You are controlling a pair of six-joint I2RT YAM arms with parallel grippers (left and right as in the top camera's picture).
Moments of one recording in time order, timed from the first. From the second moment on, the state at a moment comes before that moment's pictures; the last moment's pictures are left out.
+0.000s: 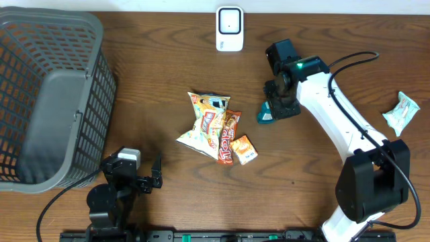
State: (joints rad) left arm 0.04 0.01 0.13 -0.47 0.22 0.03; right arm 0.34 1.84 1.50 -1.06 0.01 1.67
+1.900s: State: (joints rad) left arm 0.04 0.01 0.13 -0.47 0.22 0.03; right arm 0.28 1.55 1.51 -1.12 -0.11 -0.71
